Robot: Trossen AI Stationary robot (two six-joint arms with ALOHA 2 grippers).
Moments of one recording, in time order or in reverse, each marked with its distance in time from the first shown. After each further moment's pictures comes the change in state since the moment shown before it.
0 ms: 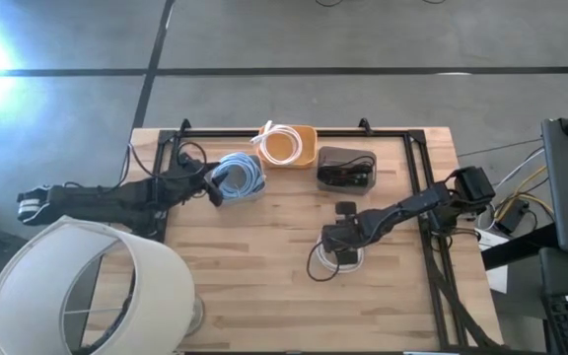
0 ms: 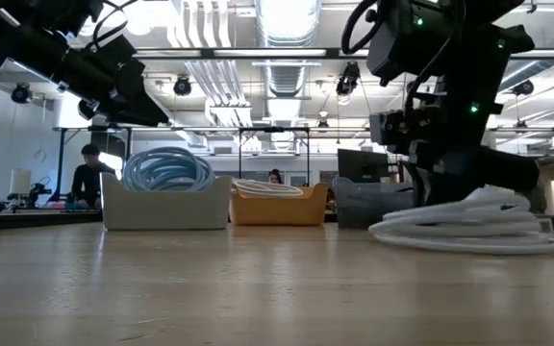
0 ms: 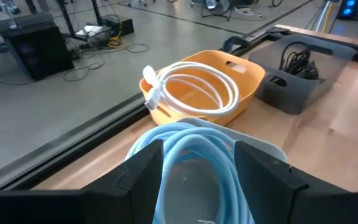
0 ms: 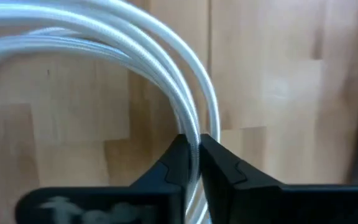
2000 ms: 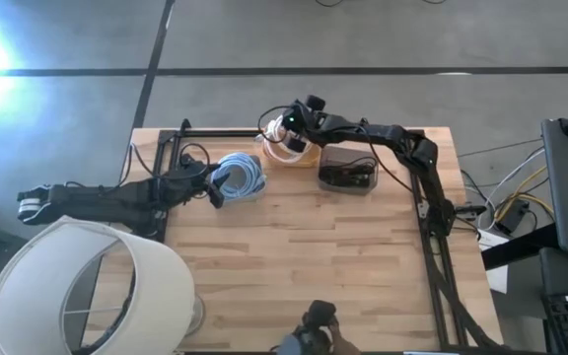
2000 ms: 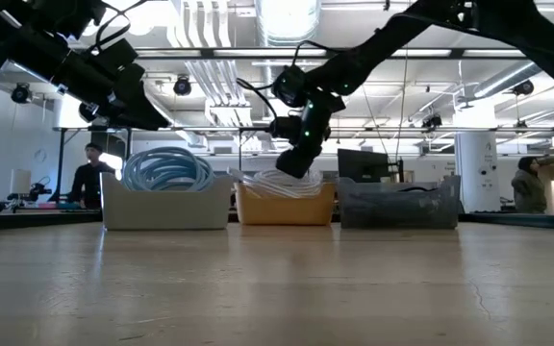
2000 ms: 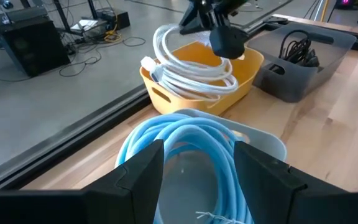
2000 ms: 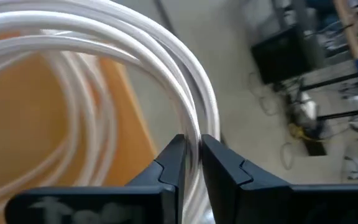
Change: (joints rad) left arm 0.000 0.018 -0.001 -0.014 0.019 -0.002; right arm -0.744 0.429 0.758 0.257 0.248 -0.570
